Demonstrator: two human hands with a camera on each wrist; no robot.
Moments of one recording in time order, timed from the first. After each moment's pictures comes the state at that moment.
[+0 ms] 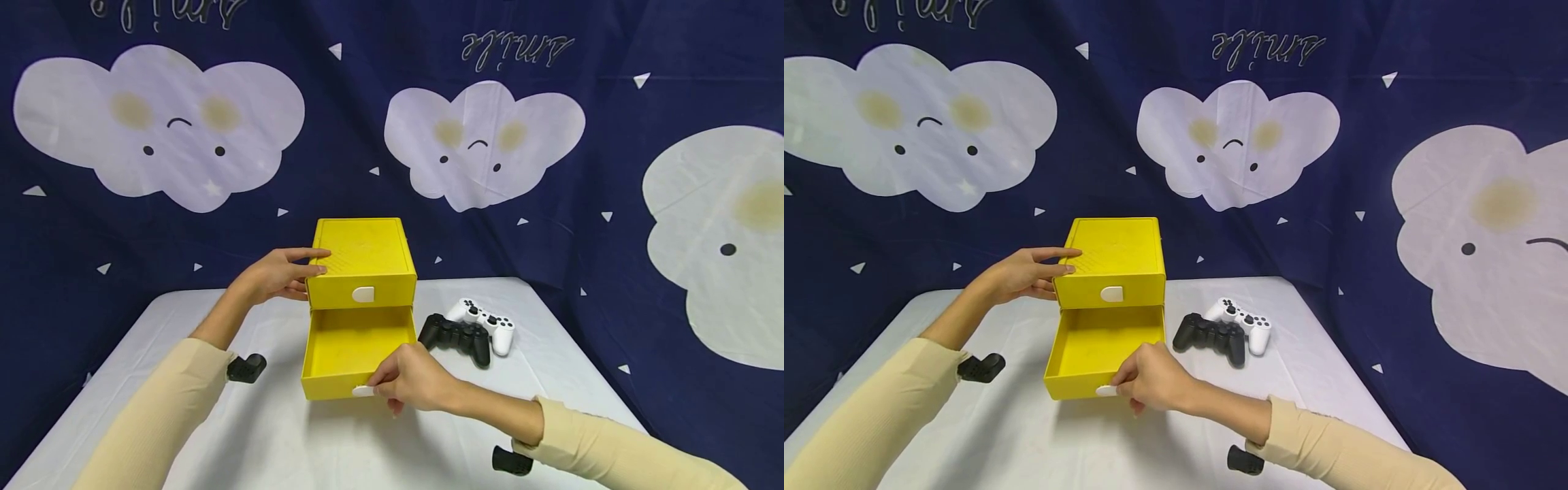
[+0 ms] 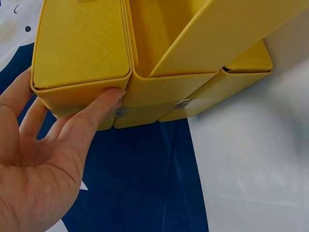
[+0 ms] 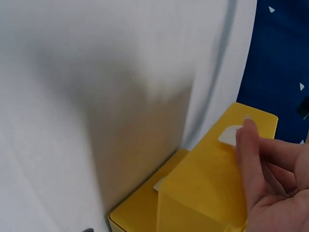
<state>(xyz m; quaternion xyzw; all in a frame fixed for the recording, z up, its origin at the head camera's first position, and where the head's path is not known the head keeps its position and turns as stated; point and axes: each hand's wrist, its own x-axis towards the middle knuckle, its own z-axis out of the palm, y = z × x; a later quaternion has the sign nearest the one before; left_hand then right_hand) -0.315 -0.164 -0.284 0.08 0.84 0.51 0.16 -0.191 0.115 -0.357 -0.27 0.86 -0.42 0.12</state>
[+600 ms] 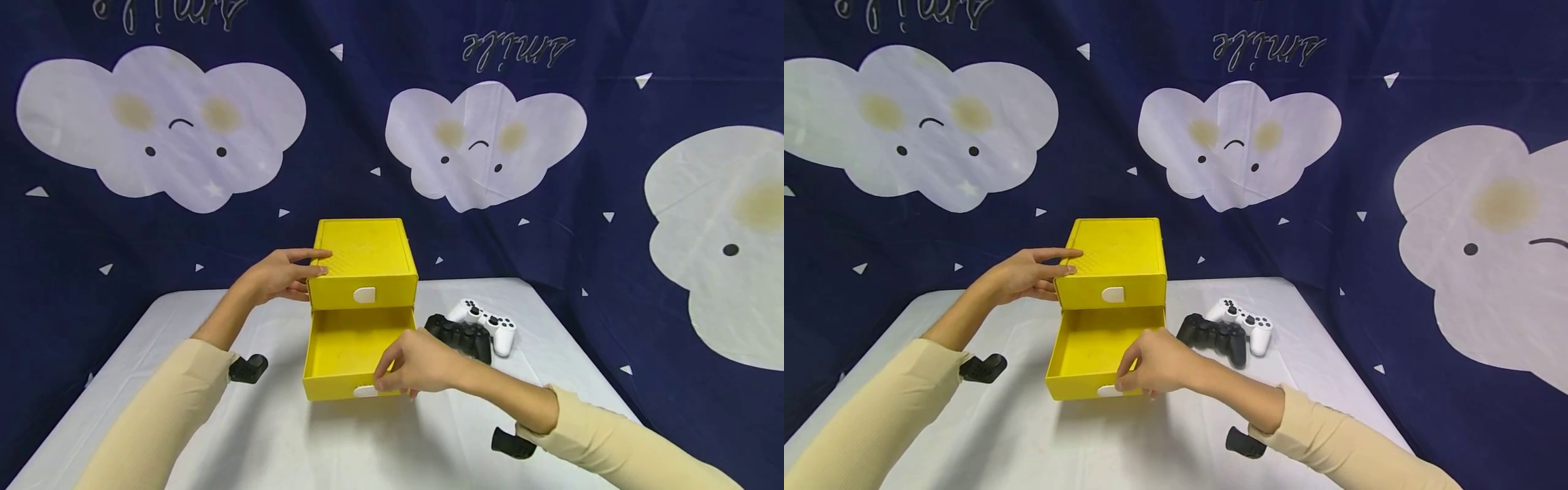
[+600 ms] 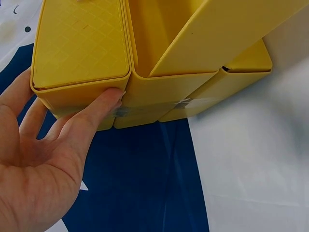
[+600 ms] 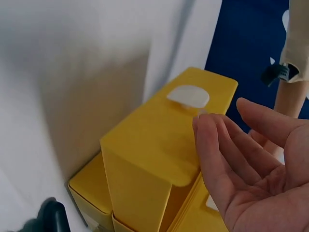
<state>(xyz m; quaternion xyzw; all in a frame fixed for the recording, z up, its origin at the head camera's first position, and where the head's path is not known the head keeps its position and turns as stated) -0.315 -0.164 -0.285 0.08 0.84 0.51 0.16 -0.198 0.121 -0.320 -0.28 0.89 -0.33 0.16</state>
